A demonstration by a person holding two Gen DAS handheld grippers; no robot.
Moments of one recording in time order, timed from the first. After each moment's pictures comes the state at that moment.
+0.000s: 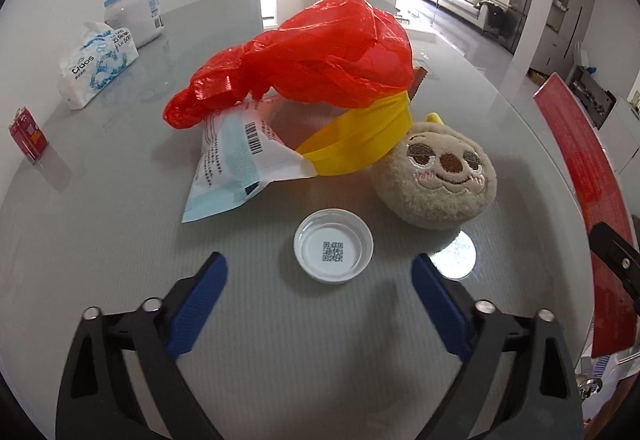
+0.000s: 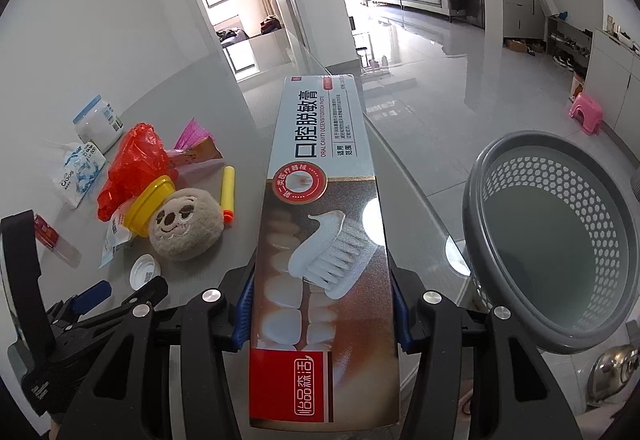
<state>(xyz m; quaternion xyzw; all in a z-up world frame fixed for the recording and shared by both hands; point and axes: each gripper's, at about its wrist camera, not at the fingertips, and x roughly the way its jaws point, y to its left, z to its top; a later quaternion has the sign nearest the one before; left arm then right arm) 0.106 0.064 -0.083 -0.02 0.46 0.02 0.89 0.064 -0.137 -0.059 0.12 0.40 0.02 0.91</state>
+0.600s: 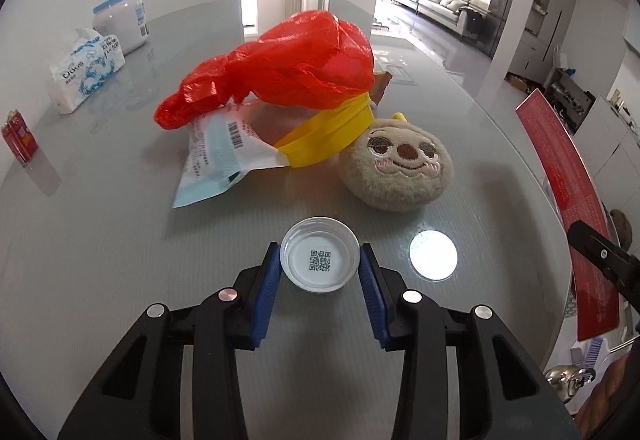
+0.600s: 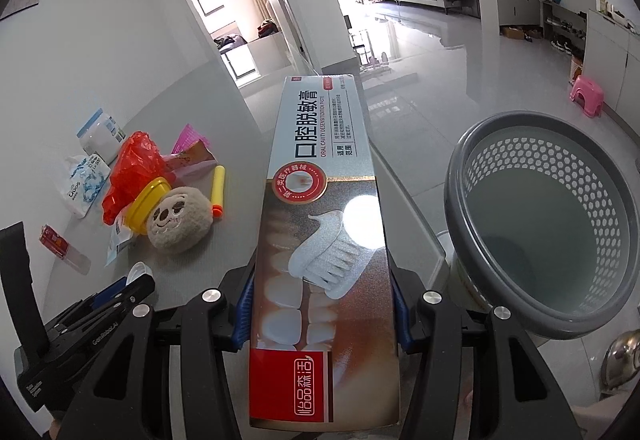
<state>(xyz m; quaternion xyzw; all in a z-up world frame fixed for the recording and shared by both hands) 0.079 0.059 -0.069 -0.02 0.44 -0.02 0.90 0.050 -0.157 -0.063 0.16 0.40 0.03 0.90</state>
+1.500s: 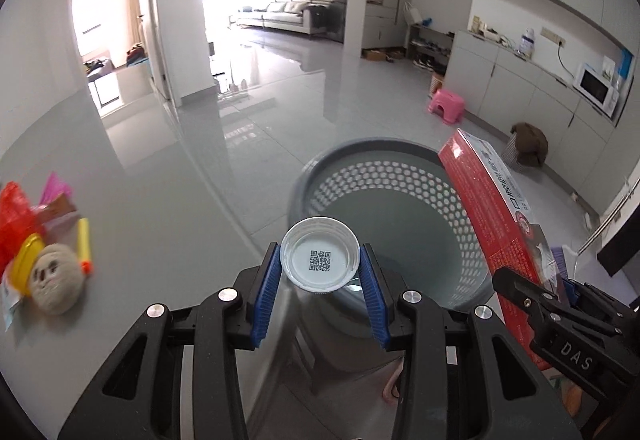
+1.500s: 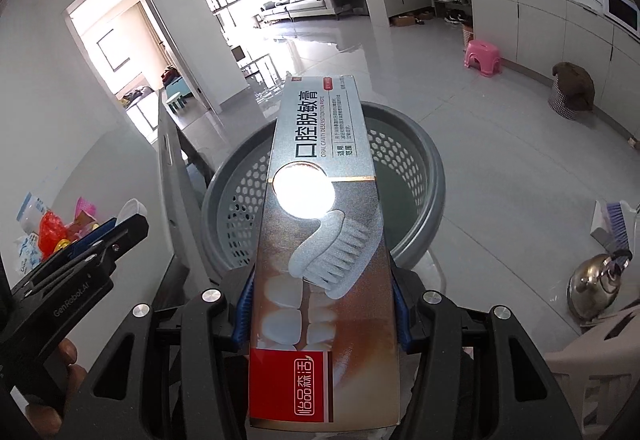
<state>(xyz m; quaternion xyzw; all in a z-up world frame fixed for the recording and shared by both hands) 0.071 -0.186 -0.048 0.09 0.38 -0.26 0.88 -0.048 -0.339 -0.075 0.22 0.39 -0.14 0.88</state>
